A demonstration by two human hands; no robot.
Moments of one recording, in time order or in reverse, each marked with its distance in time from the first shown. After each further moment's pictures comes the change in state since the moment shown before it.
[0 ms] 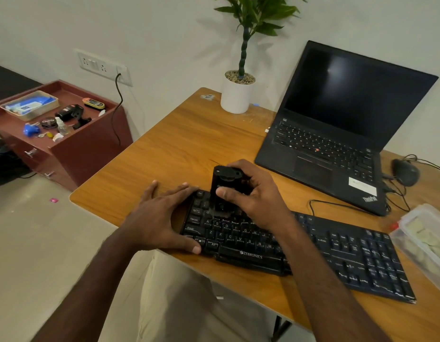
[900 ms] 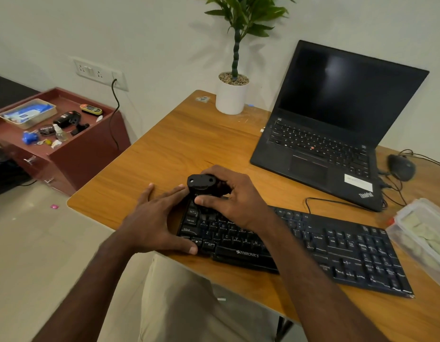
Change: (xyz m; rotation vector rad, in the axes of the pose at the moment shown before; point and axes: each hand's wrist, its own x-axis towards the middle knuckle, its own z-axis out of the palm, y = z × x) left_hand 0.000 0.000 0.003 0.000 0.035 0.009; right_hand 0.008 0.001 0.018 -0.075 -0.099 -0.037
